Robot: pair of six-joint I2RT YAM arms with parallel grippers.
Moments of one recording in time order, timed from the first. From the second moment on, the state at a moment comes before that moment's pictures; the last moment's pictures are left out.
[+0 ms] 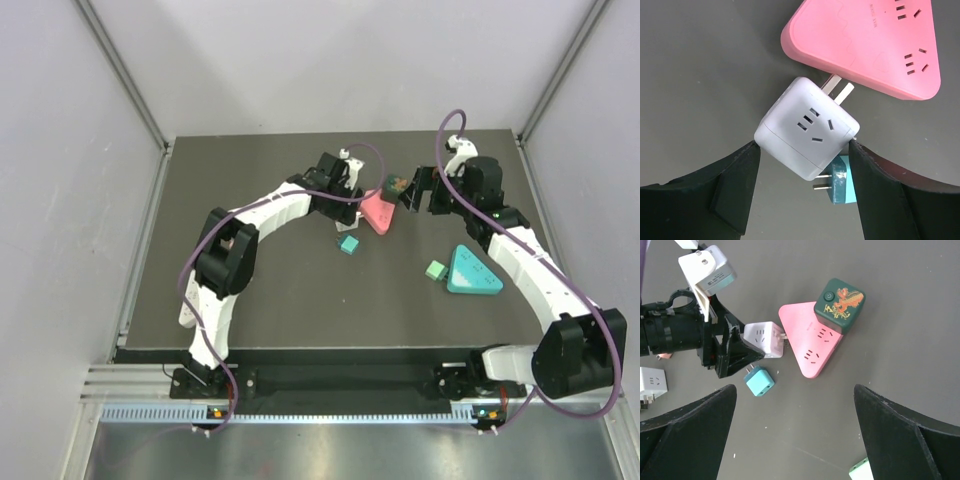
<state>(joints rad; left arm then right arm) -0.59 2.12 1.68 -0.44 0.08 -0.06 0.21 1.27 1.02 -0.21 -0.26 0.26</state>
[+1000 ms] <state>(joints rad) -0.59 2.27 1.88 -0.56 0.08 0.14 0.21 1.27 1.01 -0.21 -0.26 0.27</state>
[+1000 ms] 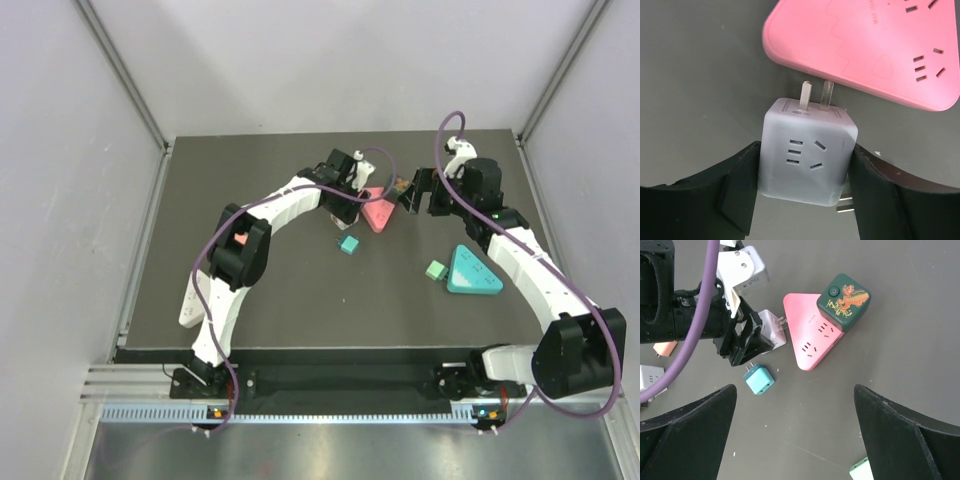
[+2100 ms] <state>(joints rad) -0.48 1.92 1.06 0.67 0.53 -1.83 0.64 1.25 0.74 0.35 0.15 0.30</state>
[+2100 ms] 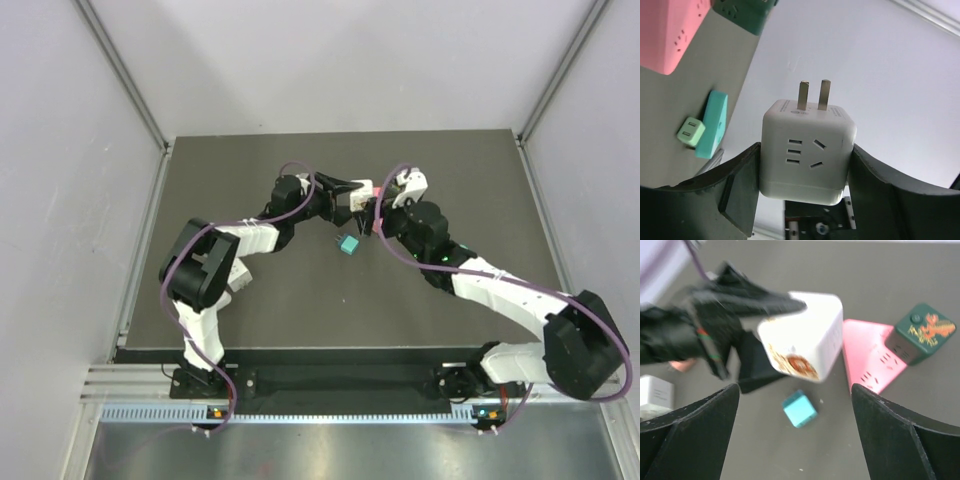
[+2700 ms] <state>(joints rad) -0.53 1.78 0.99 0.66 0.40 -1.92 0.73 1.49 0.92 0.35 0.36 0.12</state>
